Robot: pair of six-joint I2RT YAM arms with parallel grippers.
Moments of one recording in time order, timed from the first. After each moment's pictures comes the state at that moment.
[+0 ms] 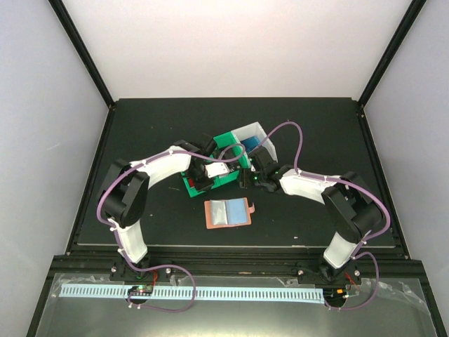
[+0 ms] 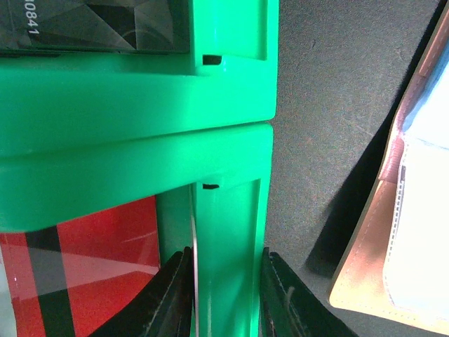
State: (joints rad) left arm -0.54 1.82 1.24 -0.81 0.11 0.55; right arm 0.66 1.70 0.93 -0.14 -0.05 0.57
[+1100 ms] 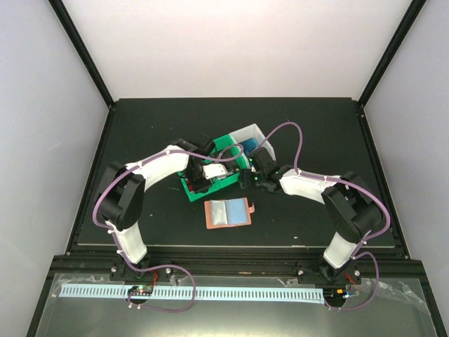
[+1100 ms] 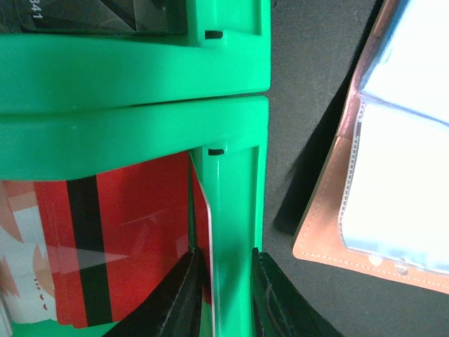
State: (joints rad) left arm -0.54 1.78 1.25 -0.91 0.12 0.54; right arm 0.66 1.70 0.93 -0.16 -0.04 0.57
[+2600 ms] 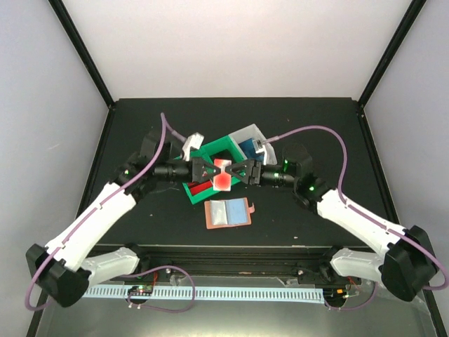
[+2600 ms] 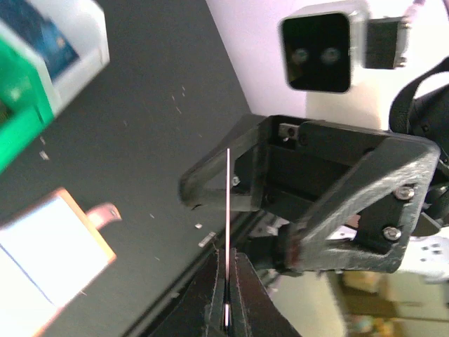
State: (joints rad) left arm -0.53 1.13 1.14 -0.59 0.65 -0.57; right arm 0.66 1.19 0.81 0.15 -0.66 0.91
